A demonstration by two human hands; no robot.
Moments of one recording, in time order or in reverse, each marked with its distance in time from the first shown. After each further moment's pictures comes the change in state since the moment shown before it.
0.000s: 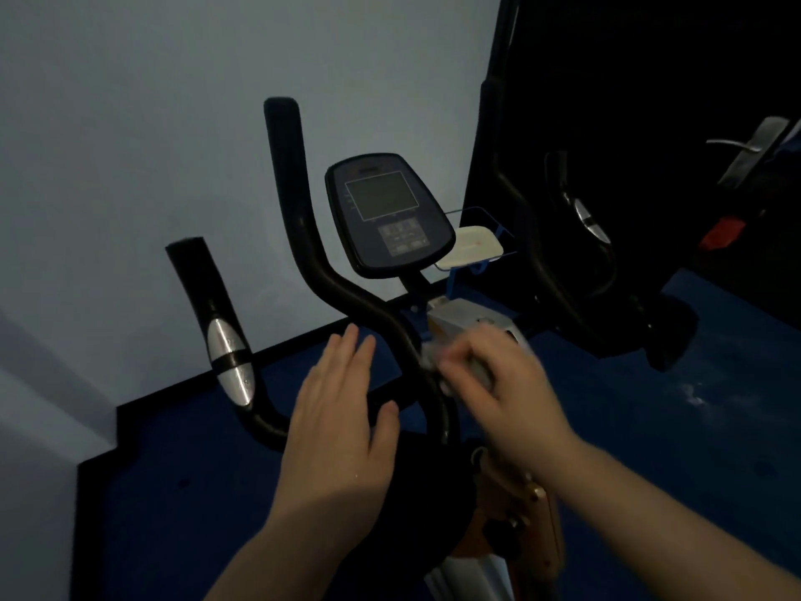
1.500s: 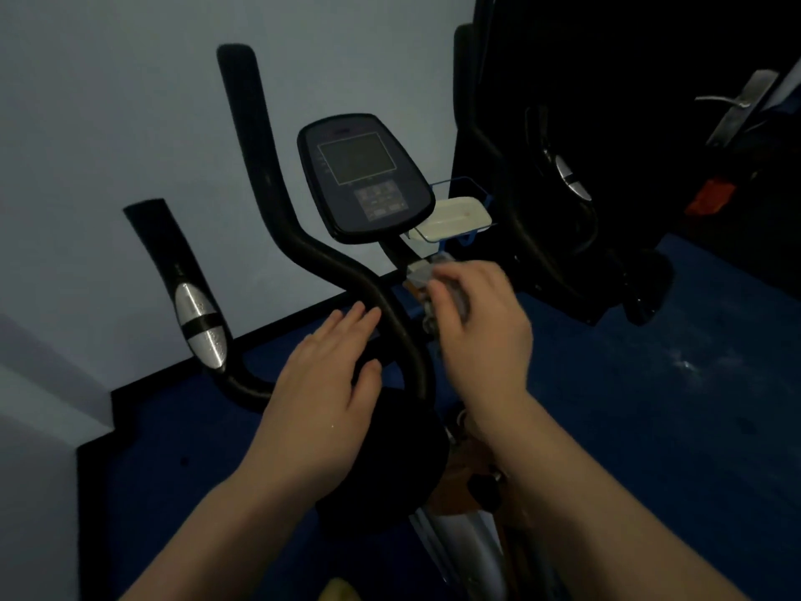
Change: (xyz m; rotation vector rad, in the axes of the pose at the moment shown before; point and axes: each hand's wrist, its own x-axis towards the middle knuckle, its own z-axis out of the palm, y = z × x) left_hand 0.002 0.007 -0.003 0.019 -0.154 0.026; right_hand 0.003 -0.005 0.018 -0.272 0.320 0.212
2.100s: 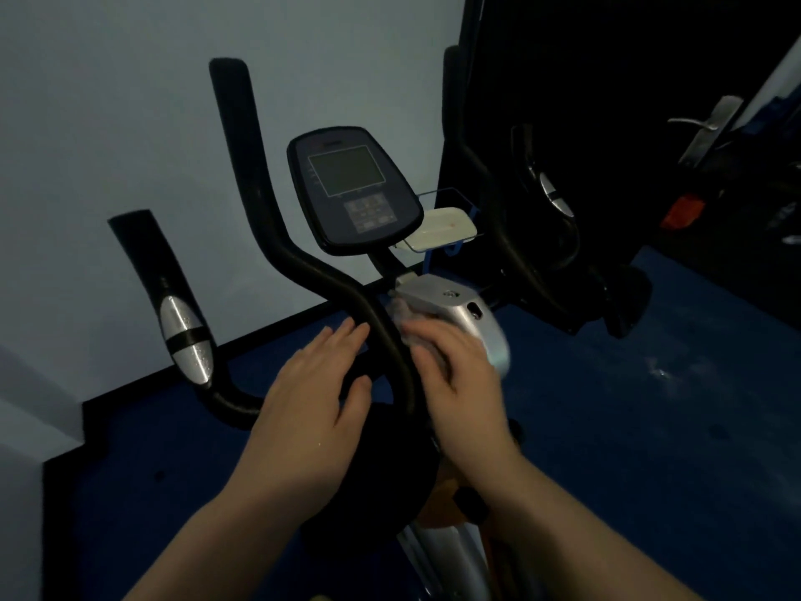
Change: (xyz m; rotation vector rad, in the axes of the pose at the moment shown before) left_hand 0.000 0.001 -0.001 -0.055 0.011 0.010; right_hand -0.032 -0.003 -0.010 0.240 -0.262 0.083
